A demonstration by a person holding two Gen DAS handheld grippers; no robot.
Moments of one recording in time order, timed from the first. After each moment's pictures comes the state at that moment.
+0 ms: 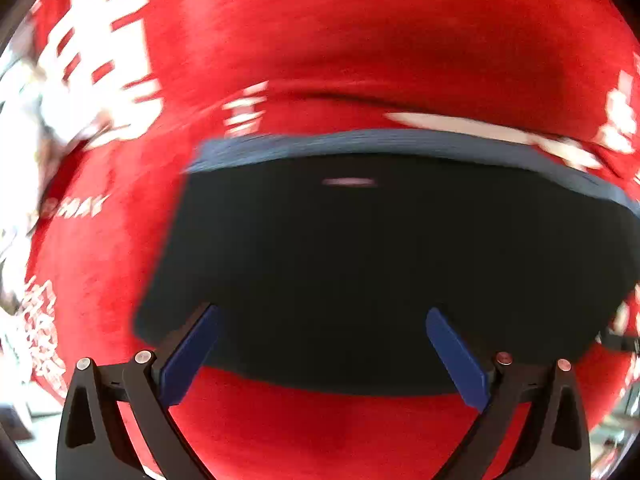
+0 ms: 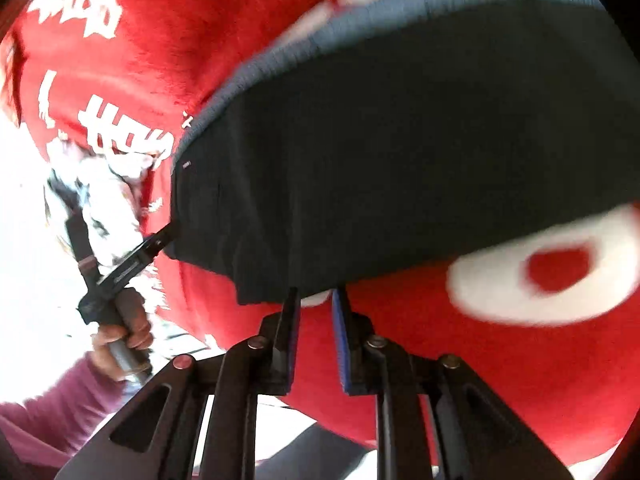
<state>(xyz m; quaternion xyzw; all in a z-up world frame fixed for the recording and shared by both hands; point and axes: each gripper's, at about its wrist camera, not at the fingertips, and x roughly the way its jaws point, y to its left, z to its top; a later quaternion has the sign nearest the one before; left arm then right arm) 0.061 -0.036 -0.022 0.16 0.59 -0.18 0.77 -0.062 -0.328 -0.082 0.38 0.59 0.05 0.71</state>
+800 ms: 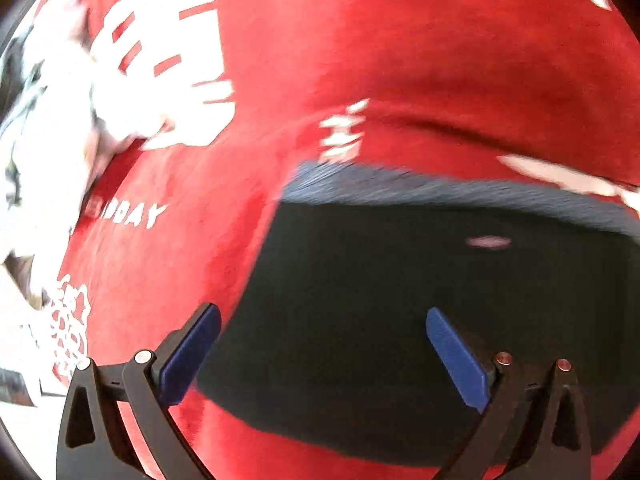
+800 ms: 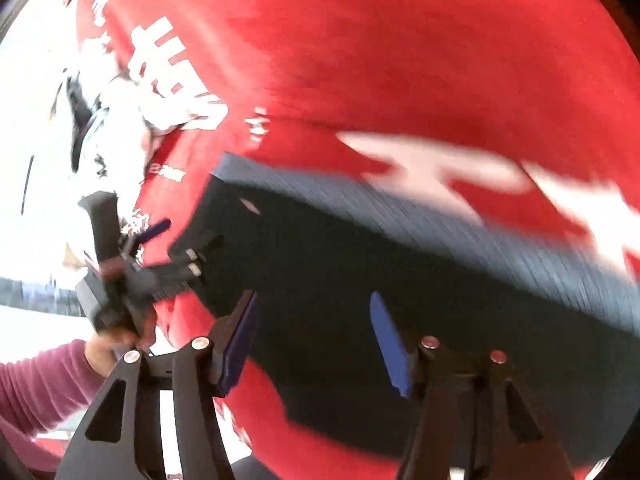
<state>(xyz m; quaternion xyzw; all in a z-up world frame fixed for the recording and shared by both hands) 0.127 0.040 -0.044 0.15 0.57 -0.05 0.81 0.117 -0.253 -0.029 0.19 0.60 0.18 0.76</state>
